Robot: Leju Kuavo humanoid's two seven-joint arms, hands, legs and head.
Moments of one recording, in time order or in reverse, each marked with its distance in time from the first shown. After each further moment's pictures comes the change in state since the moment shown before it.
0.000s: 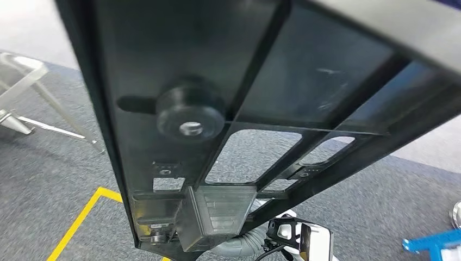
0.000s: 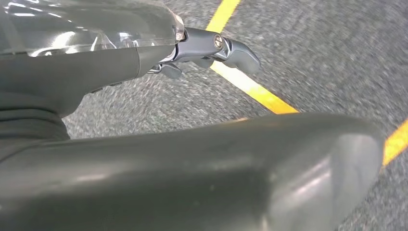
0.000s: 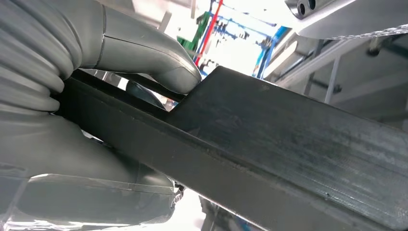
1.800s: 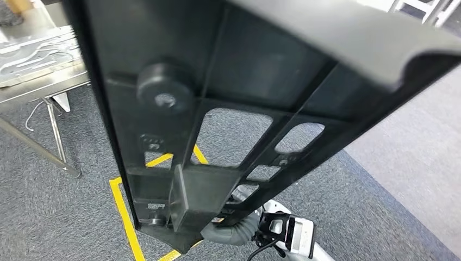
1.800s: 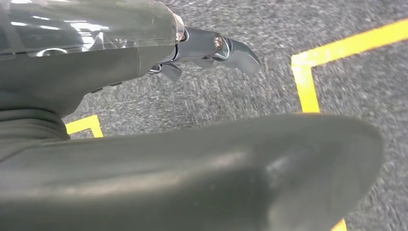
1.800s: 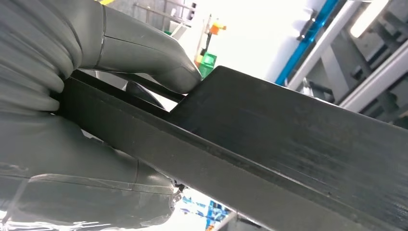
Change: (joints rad) left arm 0.002 -0.034 0.027 0.000 -0.017 -0.021 -0.006; right arm -0.012 0.045 -0.002 0.069 0.042 -0.073 0.000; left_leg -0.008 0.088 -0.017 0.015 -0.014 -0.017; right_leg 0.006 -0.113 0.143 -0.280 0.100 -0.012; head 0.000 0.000
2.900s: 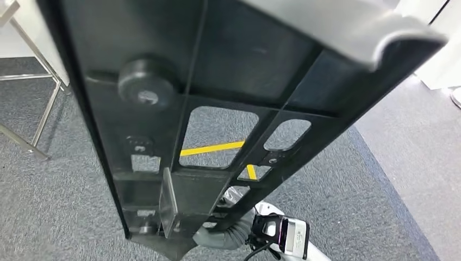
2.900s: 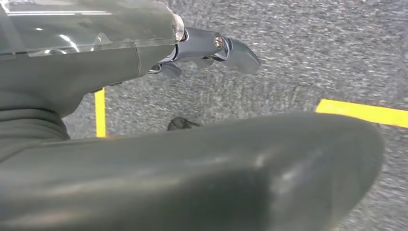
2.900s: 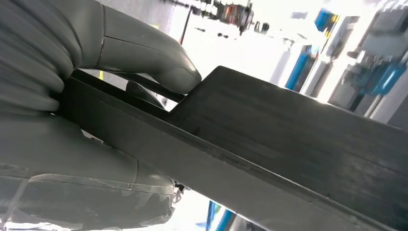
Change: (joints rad) left arm 0.000 -0.010 0.045 0.000 0.019 -0.052 -0.013; right arm -0.029 -0.003 0.061 0.014 -0.051 -0.008 0.000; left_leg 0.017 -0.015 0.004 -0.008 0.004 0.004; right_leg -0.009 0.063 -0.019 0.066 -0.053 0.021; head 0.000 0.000
